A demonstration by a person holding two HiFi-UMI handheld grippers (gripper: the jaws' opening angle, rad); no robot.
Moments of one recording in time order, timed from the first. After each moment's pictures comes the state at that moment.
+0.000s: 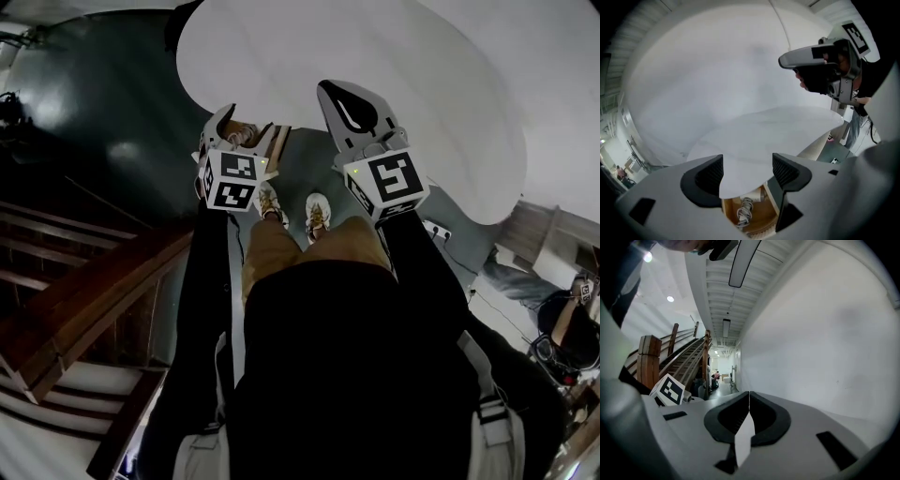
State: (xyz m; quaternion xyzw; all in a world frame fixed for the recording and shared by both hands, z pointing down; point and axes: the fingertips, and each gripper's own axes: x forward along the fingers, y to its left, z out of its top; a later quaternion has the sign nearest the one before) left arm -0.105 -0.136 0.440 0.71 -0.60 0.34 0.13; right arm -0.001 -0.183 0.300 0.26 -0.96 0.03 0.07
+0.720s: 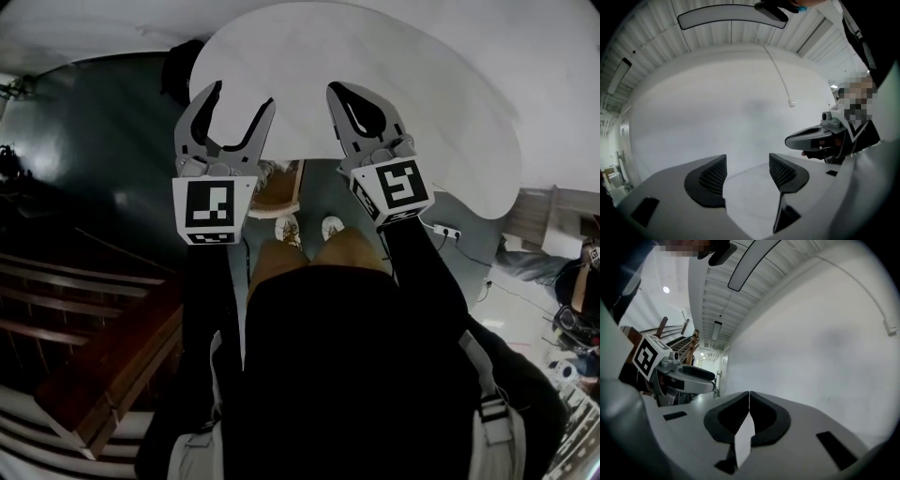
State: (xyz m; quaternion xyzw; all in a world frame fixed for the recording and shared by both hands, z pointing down) left arm -0.150 -0.175 0.230 0.78 -0.61 0.13 -0.04; right arm -0.044 -0.203 0.244 0.35 -0.94 -0.02 0.04
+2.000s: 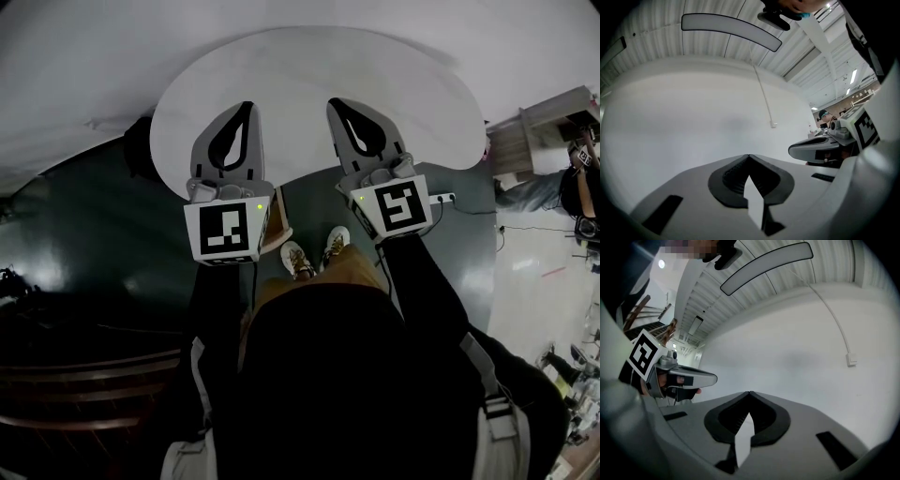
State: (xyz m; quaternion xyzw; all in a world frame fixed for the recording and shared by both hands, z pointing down) left arm -0.052 -0.193 0.185 0.87 -0.49 0.03 -0.08; right arm 0.050 -0.181 0.205 0.52 -0.85 -0.07 0.02
